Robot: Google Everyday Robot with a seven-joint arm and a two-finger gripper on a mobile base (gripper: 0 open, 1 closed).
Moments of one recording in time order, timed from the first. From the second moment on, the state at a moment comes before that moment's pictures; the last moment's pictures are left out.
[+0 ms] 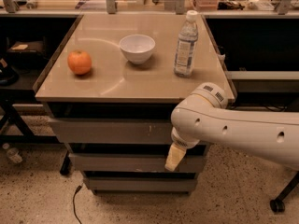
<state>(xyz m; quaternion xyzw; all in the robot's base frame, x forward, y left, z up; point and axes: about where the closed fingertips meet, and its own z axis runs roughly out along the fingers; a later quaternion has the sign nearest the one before) 0.518 -0.112 0.655 -0.51 0.84 -0.08 0.15</state>
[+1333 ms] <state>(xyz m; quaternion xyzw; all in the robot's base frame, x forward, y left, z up) 0.293 -0.264 0.740 -0.23 0.96 -0.17 0.04</state>
